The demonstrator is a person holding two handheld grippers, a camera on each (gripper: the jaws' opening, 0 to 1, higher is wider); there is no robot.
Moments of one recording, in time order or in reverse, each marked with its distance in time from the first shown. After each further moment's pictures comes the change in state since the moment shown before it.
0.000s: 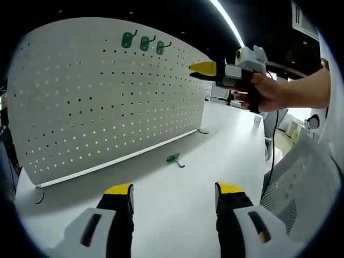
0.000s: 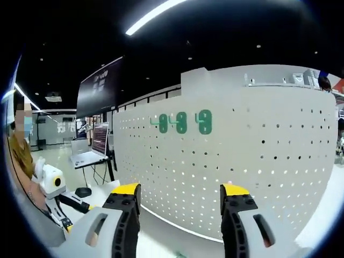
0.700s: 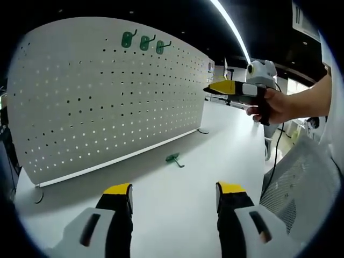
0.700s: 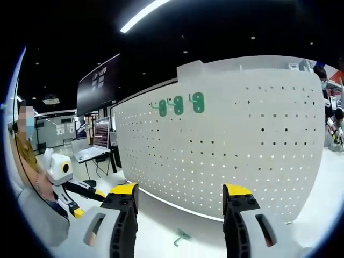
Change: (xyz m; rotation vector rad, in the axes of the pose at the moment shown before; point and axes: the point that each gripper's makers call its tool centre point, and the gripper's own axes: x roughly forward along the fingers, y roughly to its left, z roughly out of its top) left arm 0.000 -0.001 -0.001 -0.001 0.001 -0.001; right arm -0.033 0.001 -0.031 0.037 0.054 -0.003
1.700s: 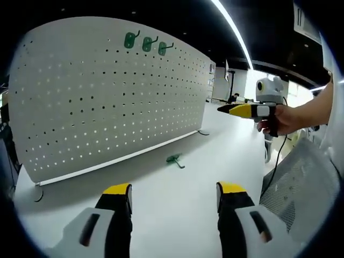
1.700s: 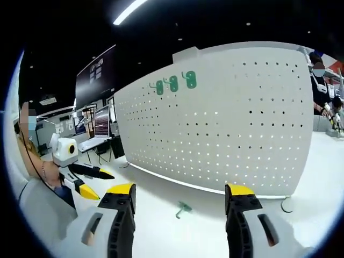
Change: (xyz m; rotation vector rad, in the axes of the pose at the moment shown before) left arm -0.002 0.001 0.000 -0.014 -0.005 0.003; right arm -0.039 -0.002 -0.049 0.053 0.116 -0.009
